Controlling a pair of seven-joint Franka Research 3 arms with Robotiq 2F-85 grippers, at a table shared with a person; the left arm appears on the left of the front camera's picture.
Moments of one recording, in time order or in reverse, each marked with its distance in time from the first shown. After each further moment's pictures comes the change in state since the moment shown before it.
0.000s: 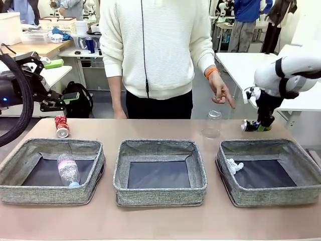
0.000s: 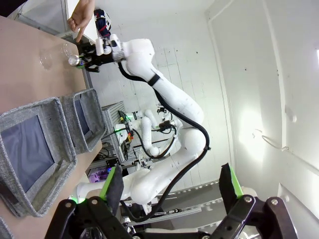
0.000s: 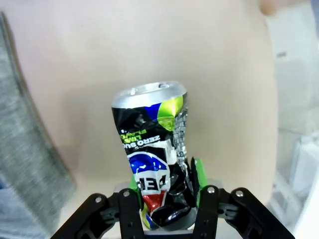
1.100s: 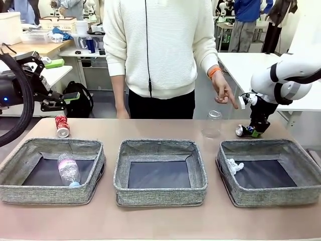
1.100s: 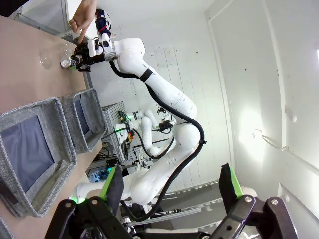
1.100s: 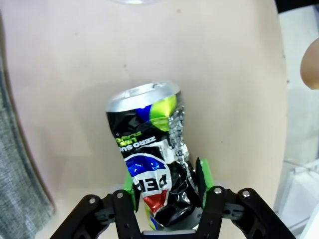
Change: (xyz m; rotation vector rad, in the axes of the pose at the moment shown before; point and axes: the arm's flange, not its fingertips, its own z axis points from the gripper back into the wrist) left arm 0.000 0.000 0.000 0.000 0.000 0.000; right arm 0.007 -0.015 -0.052 0.031 -0.100 0.131
